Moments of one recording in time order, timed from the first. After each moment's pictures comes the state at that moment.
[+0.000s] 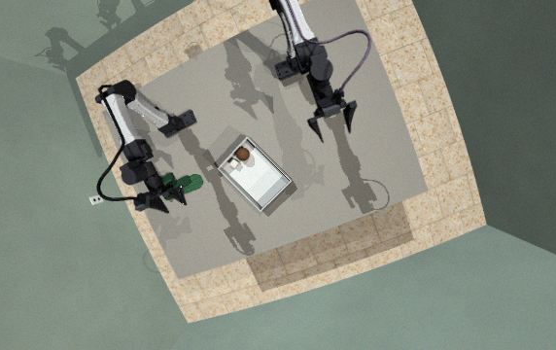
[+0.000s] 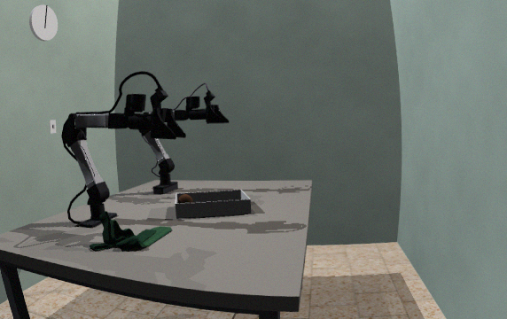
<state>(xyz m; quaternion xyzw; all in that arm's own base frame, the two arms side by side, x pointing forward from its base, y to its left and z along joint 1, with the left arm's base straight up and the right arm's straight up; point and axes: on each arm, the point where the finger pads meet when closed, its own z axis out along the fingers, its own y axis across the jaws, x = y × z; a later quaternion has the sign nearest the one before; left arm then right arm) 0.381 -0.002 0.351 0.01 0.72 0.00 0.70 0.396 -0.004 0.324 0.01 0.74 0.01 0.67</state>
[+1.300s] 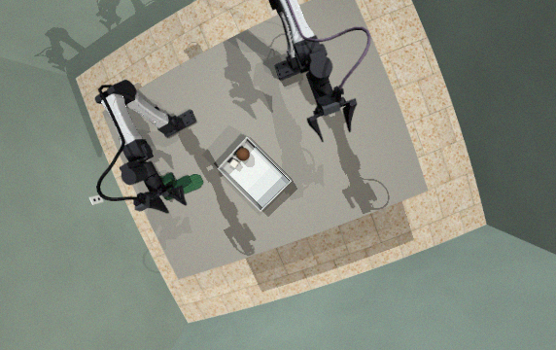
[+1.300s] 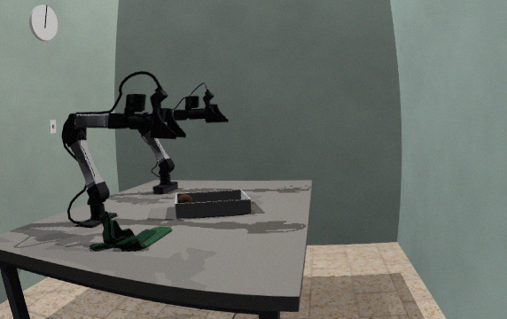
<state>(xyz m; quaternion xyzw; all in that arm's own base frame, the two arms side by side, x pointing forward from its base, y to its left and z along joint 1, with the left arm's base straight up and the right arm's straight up) 0.378 -0.002 0.357 0.01 0.71 0.00 0.70 0.397 -0.004 0.325 0.01 0.74 0.01 0.67</state>
